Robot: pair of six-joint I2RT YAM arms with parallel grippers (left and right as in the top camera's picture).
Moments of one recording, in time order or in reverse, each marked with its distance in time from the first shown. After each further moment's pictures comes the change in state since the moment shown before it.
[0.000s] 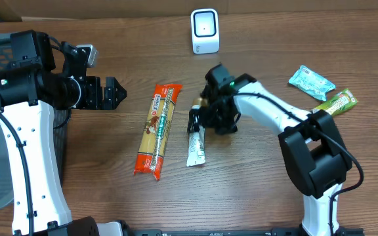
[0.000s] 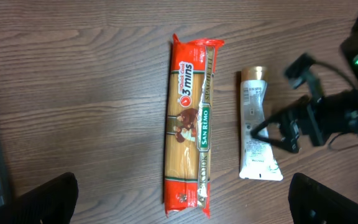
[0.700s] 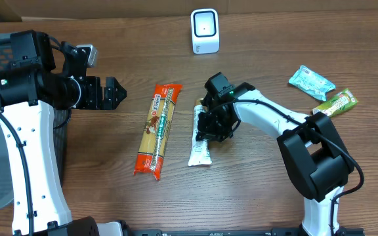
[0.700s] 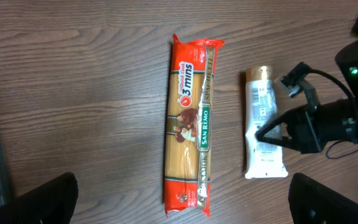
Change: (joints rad) left arm 0.000 0.000 0.000 0.000 0.000 0.000; right arm 0.002 -0.025 -0.080 0.074 -0.078 0.080
